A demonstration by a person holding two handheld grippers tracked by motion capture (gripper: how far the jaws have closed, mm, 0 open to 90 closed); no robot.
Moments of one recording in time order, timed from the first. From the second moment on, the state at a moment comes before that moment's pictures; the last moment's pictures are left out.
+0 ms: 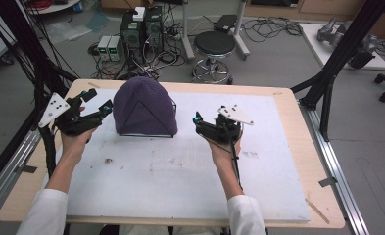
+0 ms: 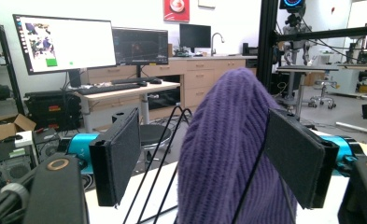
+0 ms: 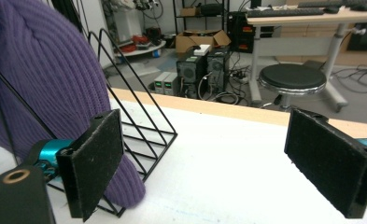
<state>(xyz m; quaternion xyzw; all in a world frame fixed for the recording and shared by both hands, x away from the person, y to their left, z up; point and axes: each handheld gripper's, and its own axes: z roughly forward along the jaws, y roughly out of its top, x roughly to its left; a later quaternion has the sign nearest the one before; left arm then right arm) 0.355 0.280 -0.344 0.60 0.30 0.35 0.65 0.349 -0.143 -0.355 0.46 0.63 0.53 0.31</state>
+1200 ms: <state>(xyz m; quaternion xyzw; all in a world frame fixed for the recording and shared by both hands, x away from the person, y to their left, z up) 0.297 0.306 -0.382 0.59 0.33 0.35 0.65 0.275 -0.251 -0.391 0.54 0.59 0.48 0.37</state>
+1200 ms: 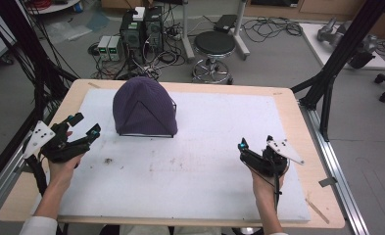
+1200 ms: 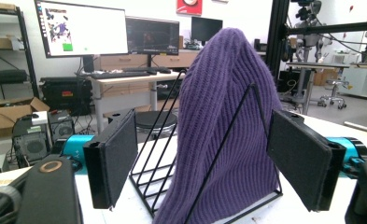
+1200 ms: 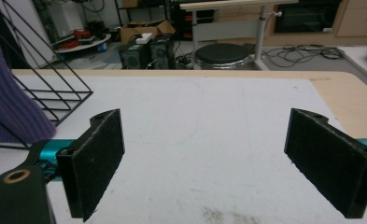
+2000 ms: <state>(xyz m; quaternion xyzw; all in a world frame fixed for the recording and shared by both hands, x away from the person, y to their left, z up) 0.261 0.332 -0.415 0.56 0.39 0.35 0.64 0.235 -0.277 -0.431 0.54 0.54 0.47 0.44</state>
